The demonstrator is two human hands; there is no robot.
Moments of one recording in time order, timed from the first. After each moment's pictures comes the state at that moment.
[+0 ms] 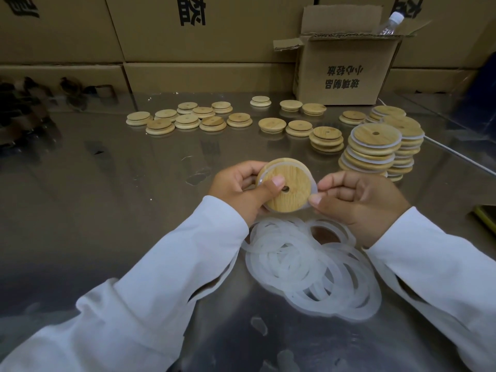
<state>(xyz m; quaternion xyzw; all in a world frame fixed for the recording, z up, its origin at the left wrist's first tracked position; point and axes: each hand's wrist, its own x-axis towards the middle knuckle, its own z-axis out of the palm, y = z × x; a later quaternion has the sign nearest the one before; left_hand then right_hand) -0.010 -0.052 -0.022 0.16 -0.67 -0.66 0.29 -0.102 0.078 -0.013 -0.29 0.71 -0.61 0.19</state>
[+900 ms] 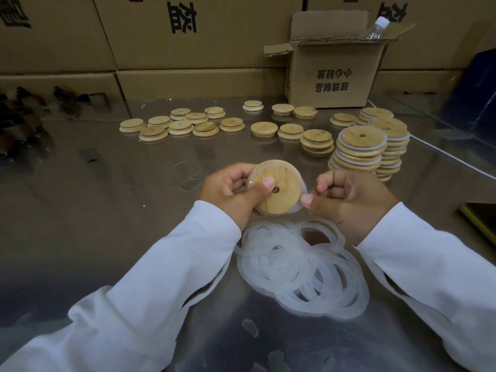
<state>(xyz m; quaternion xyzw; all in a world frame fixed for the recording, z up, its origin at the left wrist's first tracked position) -0.012 -0.053 -0.024 0.15 -0.68 -0.65 0.31 -0.106 0.079 -0.010 -0.32 0.71 -0.60 0.17</state>
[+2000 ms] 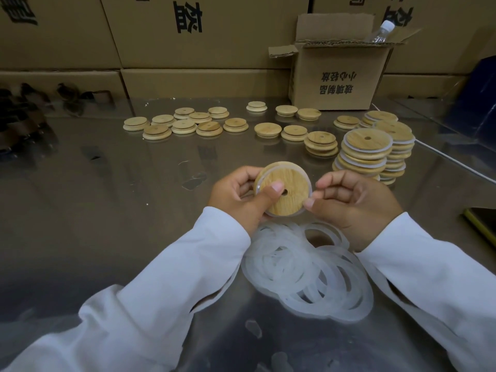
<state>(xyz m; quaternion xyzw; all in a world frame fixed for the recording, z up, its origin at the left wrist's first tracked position) -0.014 -0.047 -0.032 0.15 -0.65 -0.67 0.33 -0.104 0.077 -0.019 -0.29 0.66 -0.66 0.18</state>
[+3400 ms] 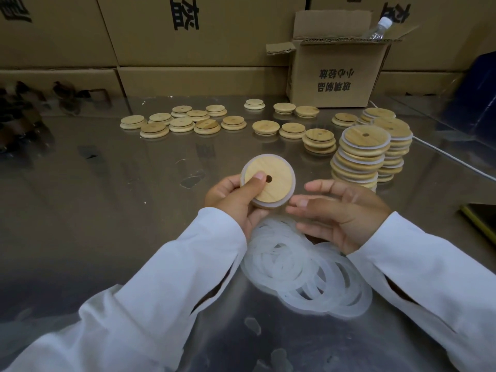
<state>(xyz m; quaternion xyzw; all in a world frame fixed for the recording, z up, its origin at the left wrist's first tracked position) -0.018 -0.044 -0.028 0.22 -0.41 -0.83 0.31 -0.097 0.078 -0.014 -0.17 0.58 -0.71 0.36</state>
